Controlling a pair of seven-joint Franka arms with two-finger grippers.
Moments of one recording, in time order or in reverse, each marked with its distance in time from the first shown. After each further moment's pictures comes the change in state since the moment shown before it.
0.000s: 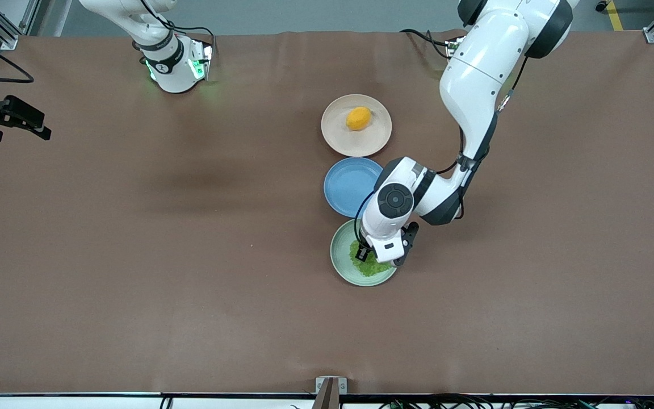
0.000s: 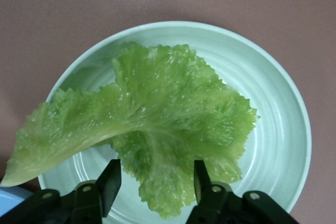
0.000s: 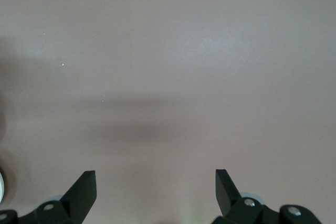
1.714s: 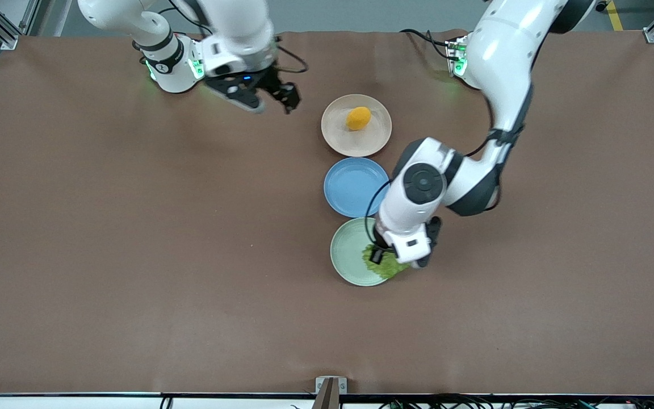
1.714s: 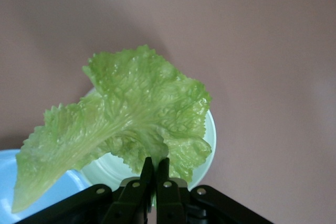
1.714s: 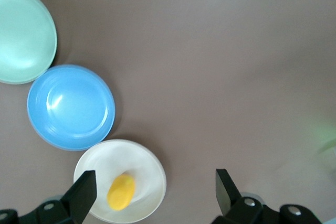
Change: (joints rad) left arm 0.071 -0.209 0.004 0.020 0.001 -0.188 -0.003; right arm 0.885 0.108 0.042 -0.218 0.067 0.329 1.429
